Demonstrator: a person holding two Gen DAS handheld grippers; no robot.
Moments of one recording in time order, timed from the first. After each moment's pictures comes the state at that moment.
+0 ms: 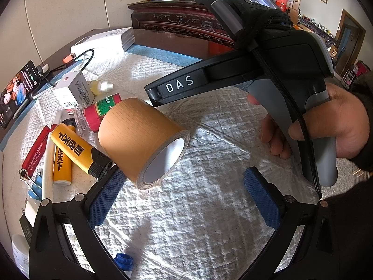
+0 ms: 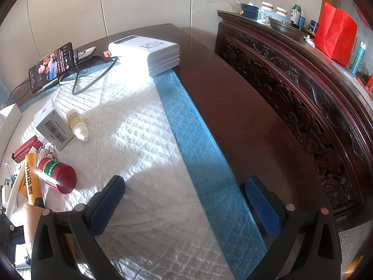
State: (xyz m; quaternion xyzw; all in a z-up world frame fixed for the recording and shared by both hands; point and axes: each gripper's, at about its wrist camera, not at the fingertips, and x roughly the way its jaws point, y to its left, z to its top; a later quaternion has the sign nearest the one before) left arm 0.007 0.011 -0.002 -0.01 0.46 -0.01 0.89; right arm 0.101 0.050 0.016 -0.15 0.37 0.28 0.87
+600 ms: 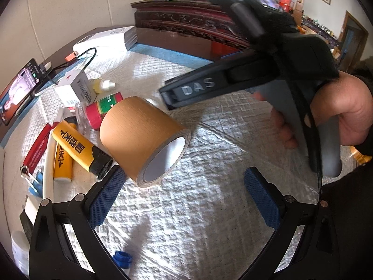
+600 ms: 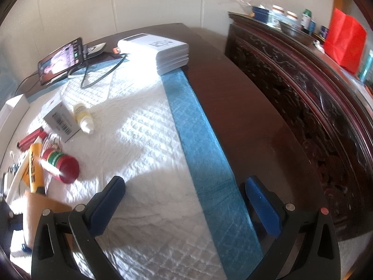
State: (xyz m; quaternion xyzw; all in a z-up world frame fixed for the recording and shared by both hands) left arm 0.009 0.010 -0.001 -0.01 0.47 0.00 0.88; right arm 0.102 0.044 0.016 -0.18 0.36 0.32 0.86
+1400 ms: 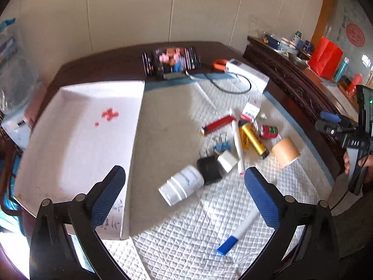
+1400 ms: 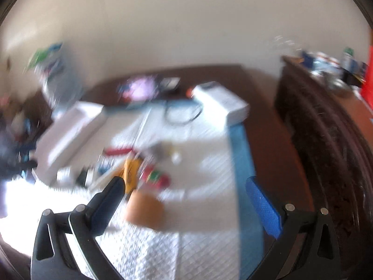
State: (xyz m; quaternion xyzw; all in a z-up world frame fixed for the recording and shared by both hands) left arm -0.172 0.177 0.101 -0.17 0.40 0.23 0.87; right arm 0.029 0.046 0.096 -0.18 0.29 0.50 0.79
